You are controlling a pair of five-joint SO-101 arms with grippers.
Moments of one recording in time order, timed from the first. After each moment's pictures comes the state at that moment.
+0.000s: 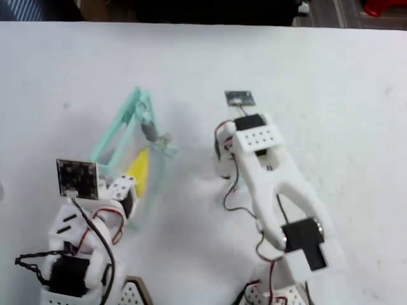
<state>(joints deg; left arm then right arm) 3.4 -103.6 78.8 54.2 7.1 -19.0 3.5 20.5 74.1 -9.2</state>
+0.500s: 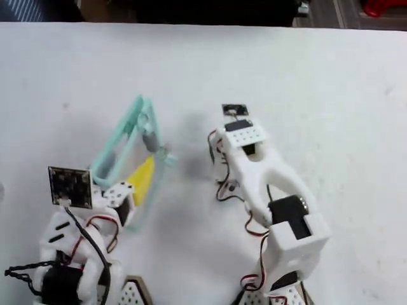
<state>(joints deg) 3.4 -104.6 72.4 61.7 6.2 -21.0 14.2 19.5 68.3 -14.2</state>
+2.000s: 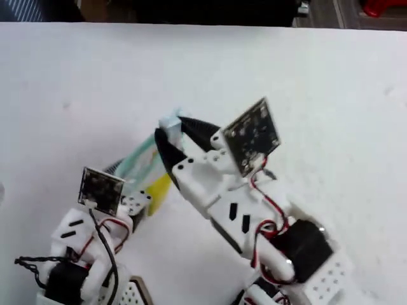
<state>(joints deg) 12.4 -104.6 74.5 60.4 -2.3 -45.5 -58.1 26.8 51.7 -1.2</state>
